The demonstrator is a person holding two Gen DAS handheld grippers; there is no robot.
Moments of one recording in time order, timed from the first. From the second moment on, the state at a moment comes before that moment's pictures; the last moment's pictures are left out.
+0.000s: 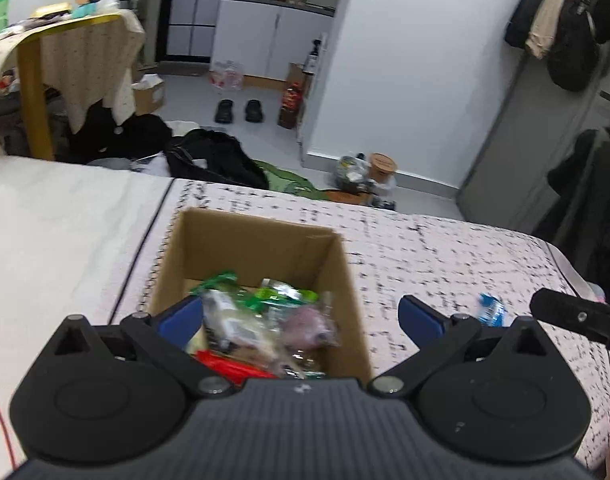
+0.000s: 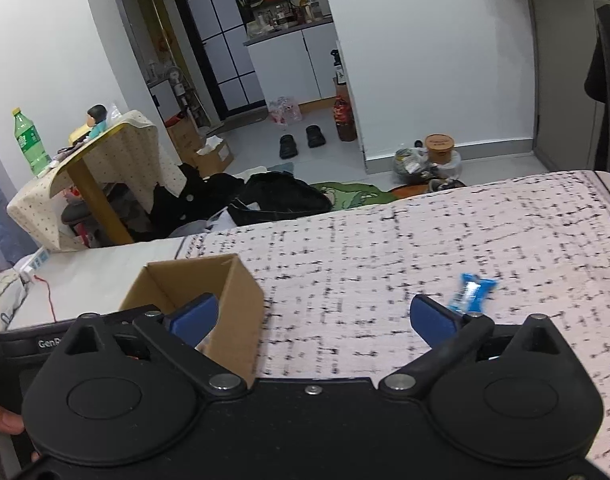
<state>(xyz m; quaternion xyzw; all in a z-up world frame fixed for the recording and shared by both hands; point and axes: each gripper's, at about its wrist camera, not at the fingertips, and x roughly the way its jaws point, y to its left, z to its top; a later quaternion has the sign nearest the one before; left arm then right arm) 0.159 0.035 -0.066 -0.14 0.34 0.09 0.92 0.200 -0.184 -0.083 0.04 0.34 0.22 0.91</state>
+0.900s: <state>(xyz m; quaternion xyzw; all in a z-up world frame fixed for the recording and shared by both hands) 0.197 -0.080 -0.072 -0.08 0.37 -0.03 0.92 0.211 -0.278 -0.103 0.05 0.36 0.16 0.92</state>
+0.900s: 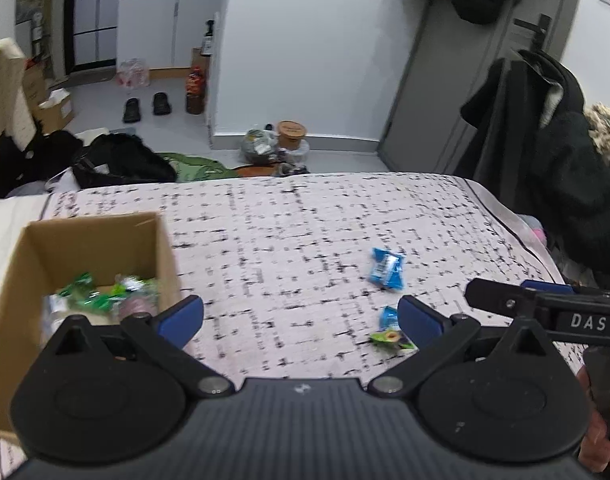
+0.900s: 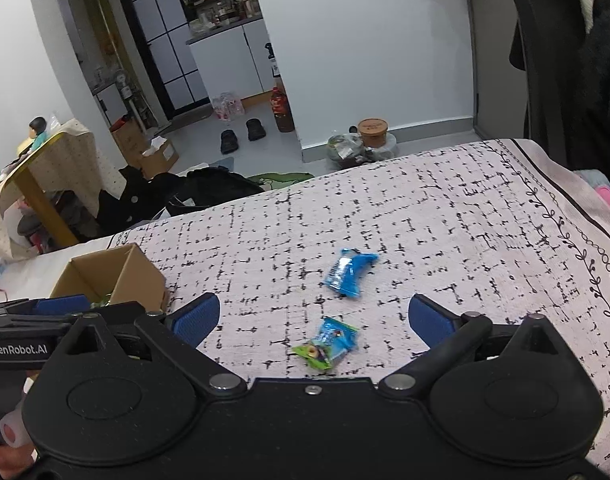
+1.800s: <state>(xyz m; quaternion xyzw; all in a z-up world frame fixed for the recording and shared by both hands) 0.268 -0.167 -0.146 -0.06 0.47 -0.12 0.87 0.243 -0.347 -0.147 0.10 0.44 0.15 0.88</state>
